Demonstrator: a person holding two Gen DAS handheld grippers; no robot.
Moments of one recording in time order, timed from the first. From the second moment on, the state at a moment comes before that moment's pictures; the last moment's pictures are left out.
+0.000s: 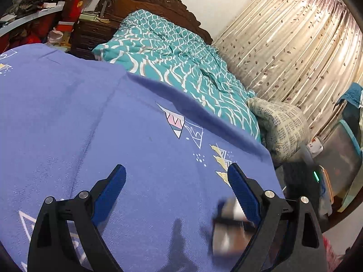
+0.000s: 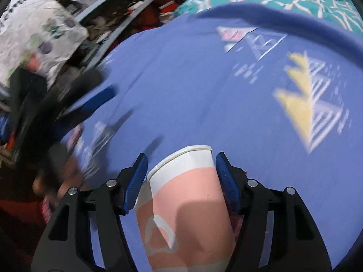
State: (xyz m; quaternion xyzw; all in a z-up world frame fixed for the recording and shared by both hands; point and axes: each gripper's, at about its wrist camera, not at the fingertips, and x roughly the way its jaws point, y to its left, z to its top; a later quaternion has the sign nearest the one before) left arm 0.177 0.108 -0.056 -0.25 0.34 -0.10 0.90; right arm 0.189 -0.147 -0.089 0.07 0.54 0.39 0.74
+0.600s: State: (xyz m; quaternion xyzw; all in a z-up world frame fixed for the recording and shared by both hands) left arm 0.157 0.057 -0.053 -0.14 0.42 -0.16 0.88; right arm 0.045 -0.293 -0.070 0.28 0.41 0.24 0.83
